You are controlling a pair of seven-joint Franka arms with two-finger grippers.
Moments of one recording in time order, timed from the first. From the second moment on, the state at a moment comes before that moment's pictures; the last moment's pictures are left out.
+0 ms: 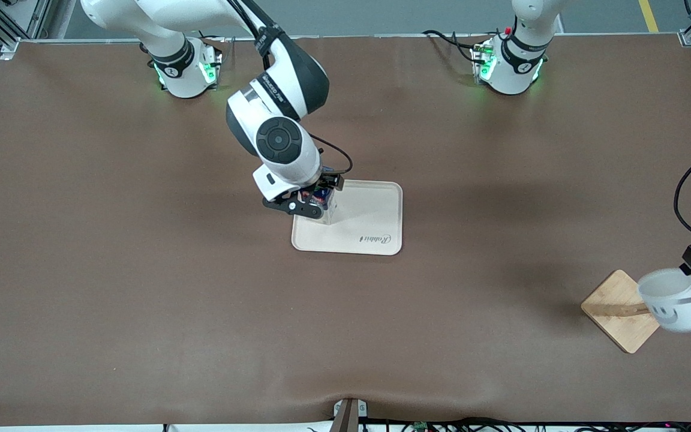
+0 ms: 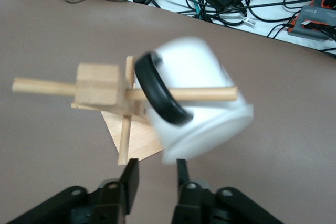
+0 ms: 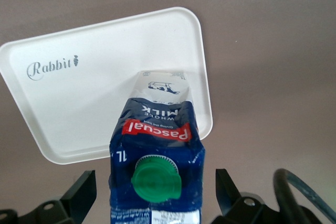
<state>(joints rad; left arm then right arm) 0.59 0.30 -0.43 -1.69 0.11 2.26 -0.11 0.70 0.51 -0.01 -1.51 0.20 1.84 0.86</state>
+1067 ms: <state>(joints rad) 0.59 0.21 -0.57 -1.46 0.11 1.70 -0.11 0.68 0.51 -0.03 -1.46 0.22 1.82 1.00</state>
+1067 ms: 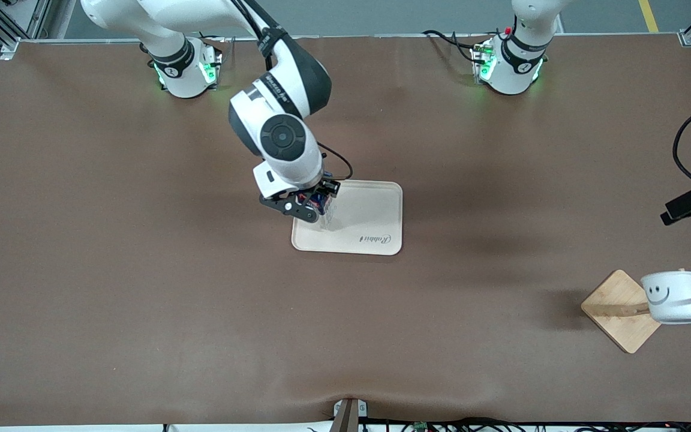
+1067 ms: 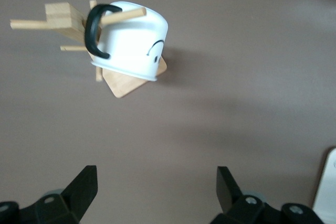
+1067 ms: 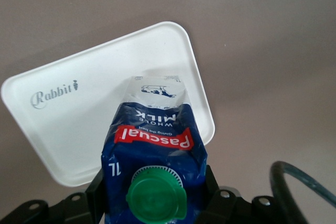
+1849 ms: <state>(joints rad) 0.31 0.07 -0.39 -1.44 0.11 1.52 -0.10 0.36 0.47 -0.04 -1.27 0.34 1.47 0.87</state>
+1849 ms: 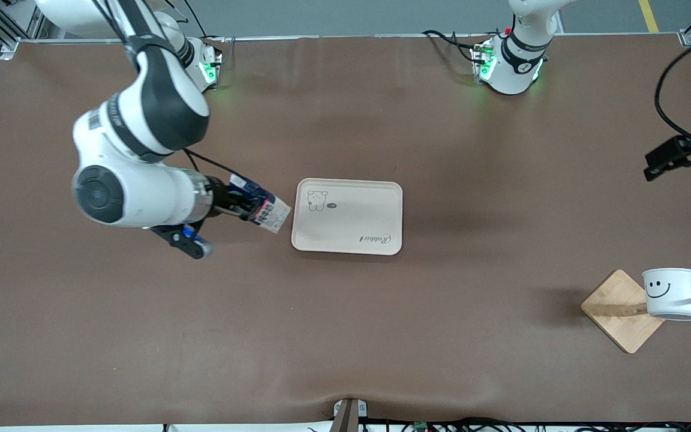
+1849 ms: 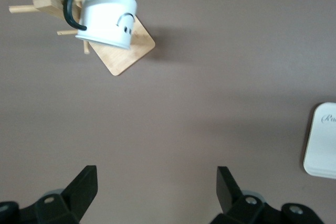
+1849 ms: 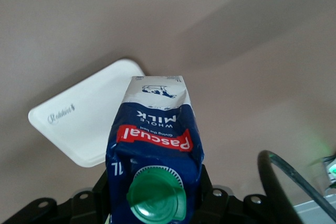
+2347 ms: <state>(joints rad) 0.05 -0.03 -0.13 -1.54 0.05 1.51 -0.10 0.26 0.45 -0.04 -1.27 0.15 1.38 0.63</state>
